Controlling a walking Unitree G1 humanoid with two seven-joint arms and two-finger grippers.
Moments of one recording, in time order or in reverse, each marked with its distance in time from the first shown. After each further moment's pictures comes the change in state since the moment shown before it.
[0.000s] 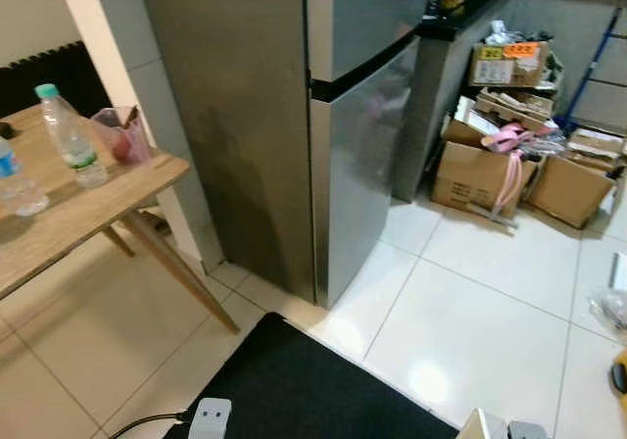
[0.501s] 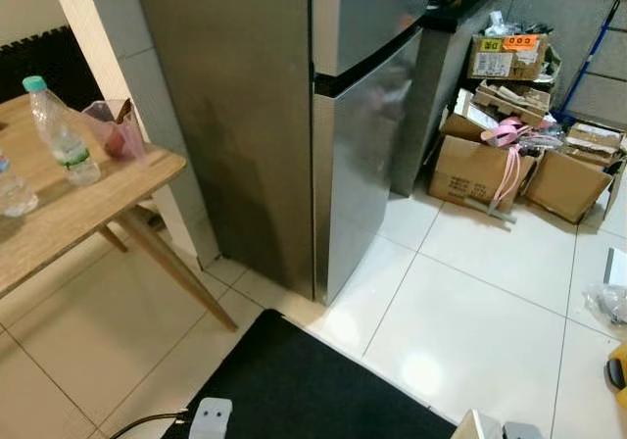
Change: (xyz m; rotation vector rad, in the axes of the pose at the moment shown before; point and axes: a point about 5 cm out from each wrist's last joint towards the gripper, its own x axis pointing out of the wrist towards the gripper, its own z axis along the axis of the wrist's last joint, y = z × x) left arm 0.000 -0.001 -0.001 0.004 0.006 -0.013; right arm 0.000 0.002 -0.001 -0.011 0.003 0.005
